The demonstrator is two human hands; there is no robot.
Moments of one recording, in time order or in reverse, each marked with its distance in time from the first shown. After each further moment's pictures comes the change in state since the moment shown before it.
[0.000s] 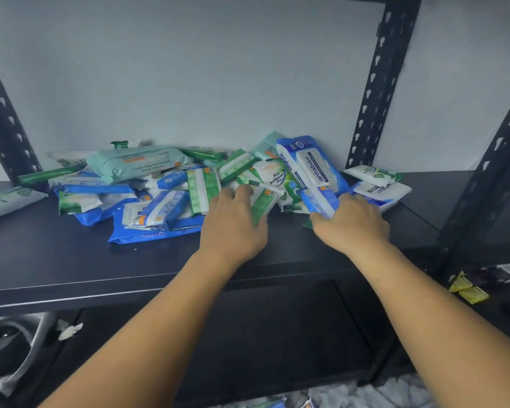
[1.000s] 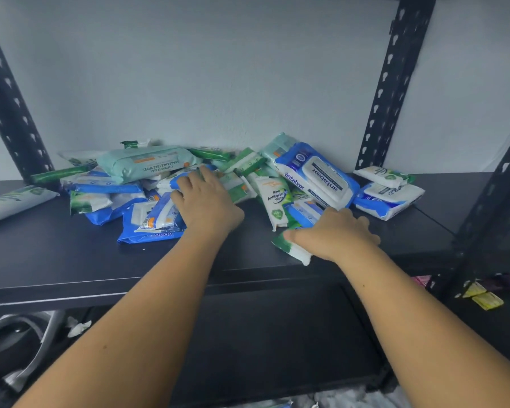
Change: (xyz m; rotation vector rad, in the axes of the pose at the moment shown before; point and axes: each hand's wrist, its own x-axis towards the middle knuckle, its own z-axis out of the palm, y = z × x) left_hand 0.051 -0.036 -0.003 0.346 0.048 -0.352; right_hand -0.013 -0.036 0.006 -0.044 -0.304 0.092
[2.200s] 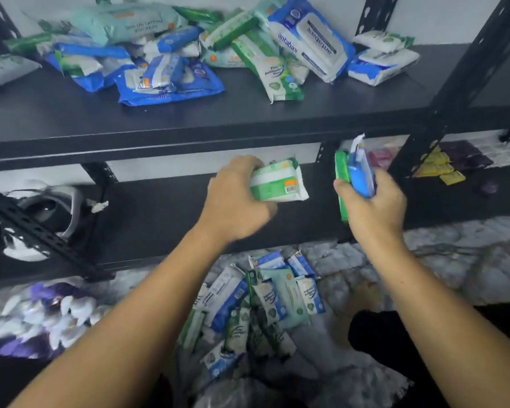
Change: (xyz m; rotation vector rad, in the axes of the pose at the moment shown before) left_hand -0.225 -0.058 -0.004 -0.611 -0.341 0.347; right_hand -0.157 0.130 0.081 0.769 0.443 -0.035
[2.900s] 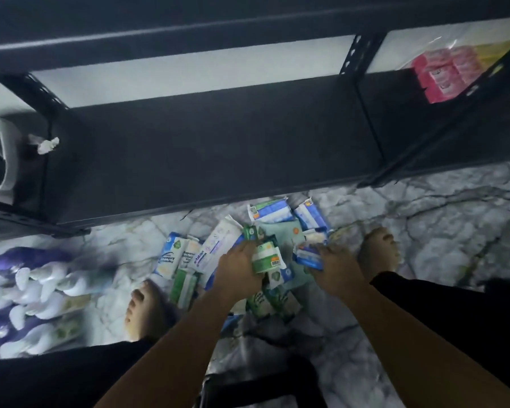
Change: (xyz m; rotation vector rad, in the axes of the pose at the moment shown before) left_hand -0.119 -0.206 0.216 0.159 -0.594 -0.393; right_hand -0.096 0.279 0.094 -0.955 -1.091 0.057
